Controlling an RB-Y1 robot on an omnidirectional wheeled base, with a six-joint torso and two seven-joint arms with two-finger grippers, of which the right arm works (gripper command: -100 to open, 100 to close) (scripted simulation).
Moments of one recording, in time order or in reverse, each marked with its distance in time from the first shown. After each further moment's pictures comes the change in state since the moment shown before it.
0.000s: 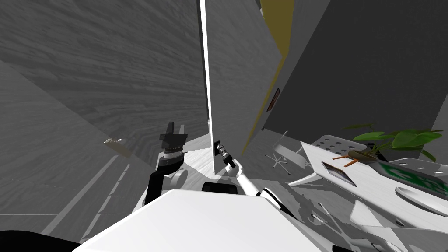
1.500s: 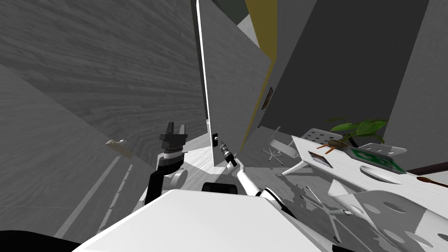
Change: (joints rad) arm -0.002 -0.002 -0.068 -0.004 -0.014 0.012 0.007
